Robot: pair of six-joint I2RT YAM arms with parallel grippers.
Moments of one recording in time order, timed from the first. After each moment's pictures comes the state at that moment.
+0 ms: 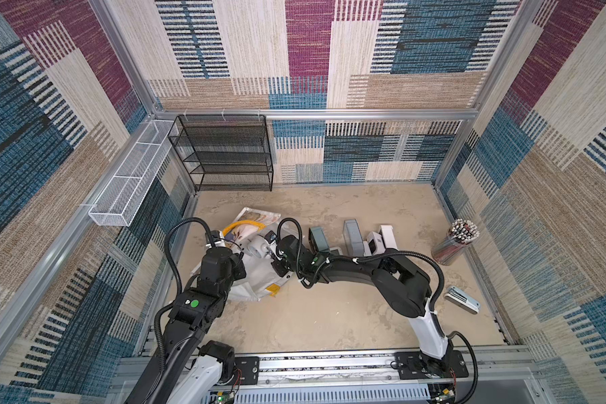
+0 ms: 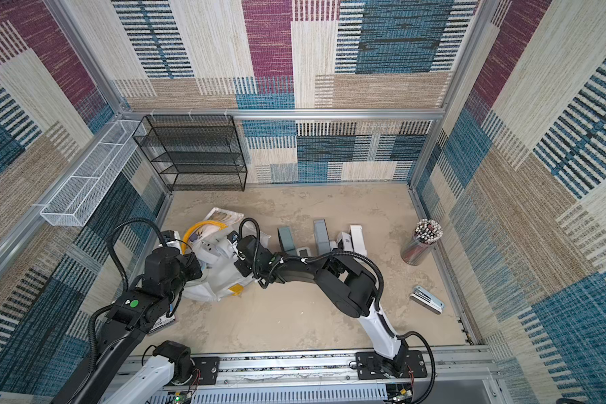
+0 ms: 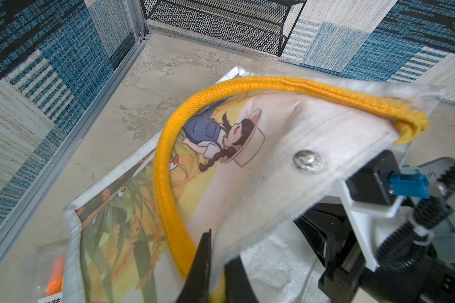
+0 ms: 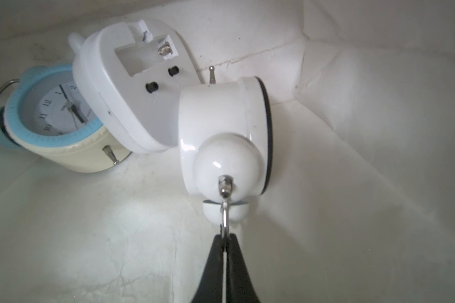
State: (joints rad) left arm -0.30 0.73 0.73 -0.61 -0.35 -0.39; right arm 0.99 2.11 1.42 0.08 0.09 0.08
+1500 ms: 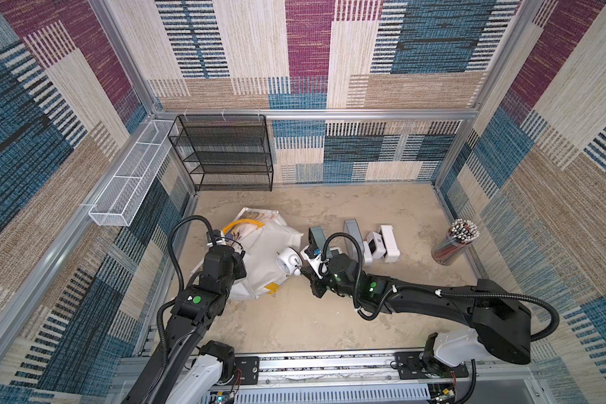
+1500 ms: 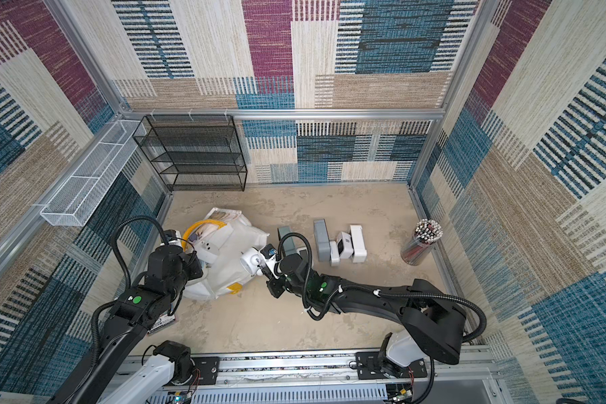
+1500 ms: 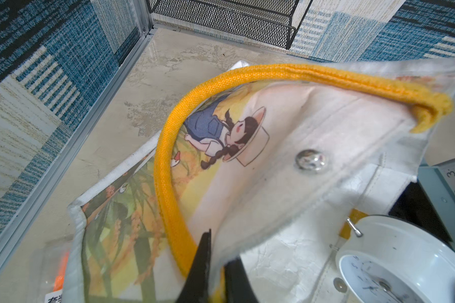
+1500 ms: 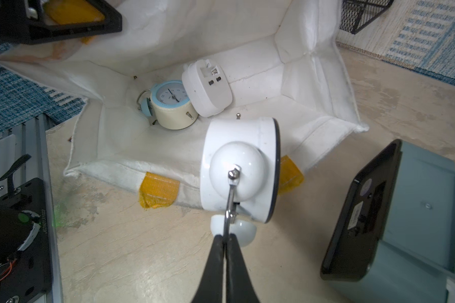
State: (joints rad) left arm -0.30 0.75 0.74 -0.62 -0.36 -0.39; right arm 1.03 1.44 0.77 0.22 0.05 0.15
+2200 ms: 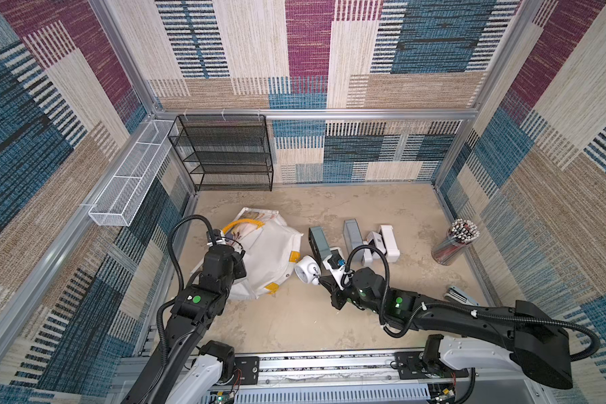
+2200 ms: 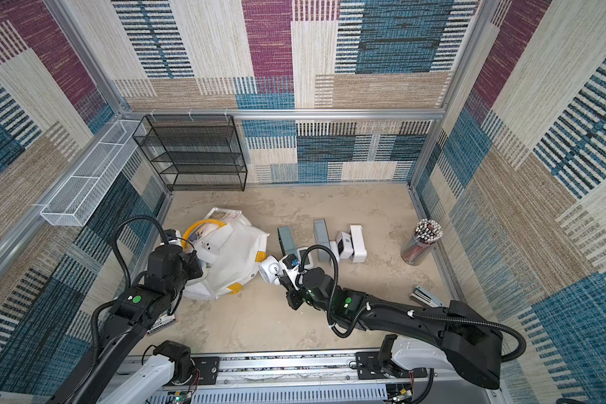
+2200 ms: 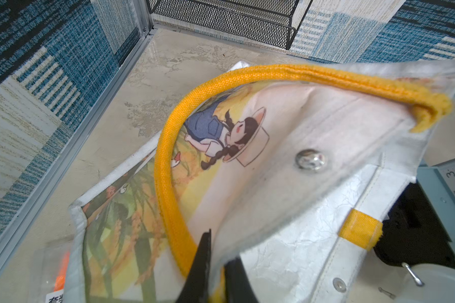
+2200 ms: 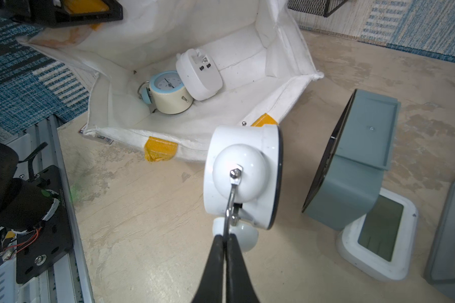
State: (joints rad) left arm -0.30 0.76 0.74 -0.62 -0.36 -0.39; right arm 1.04 1.18 0.54 0.20 0.09 0.22
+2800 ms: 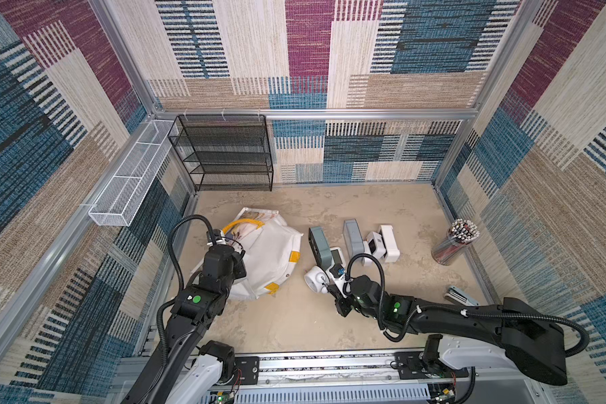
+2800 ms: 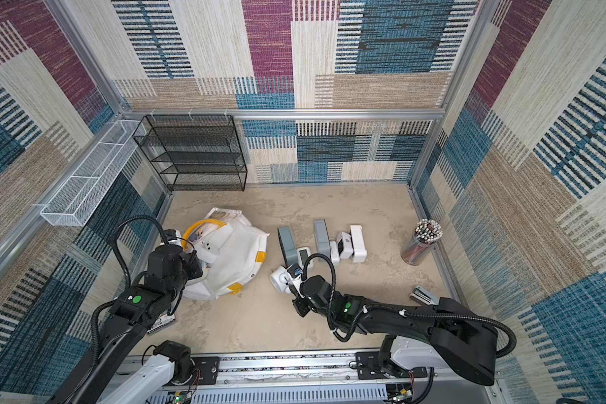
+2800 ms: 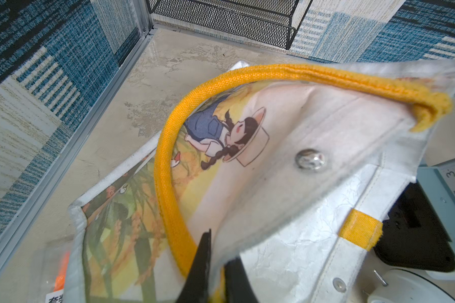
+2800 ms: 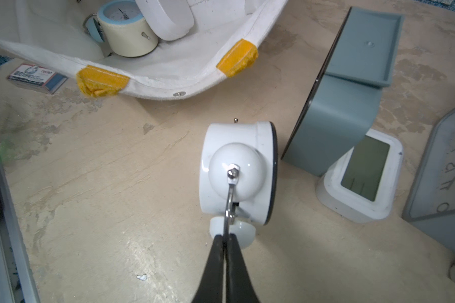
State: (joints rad) left arm -0.30 0.76 0.74 -0.62 -0.36 -0.39; right arm 1.04 1.24 0.46 0.19 0.17 0.19
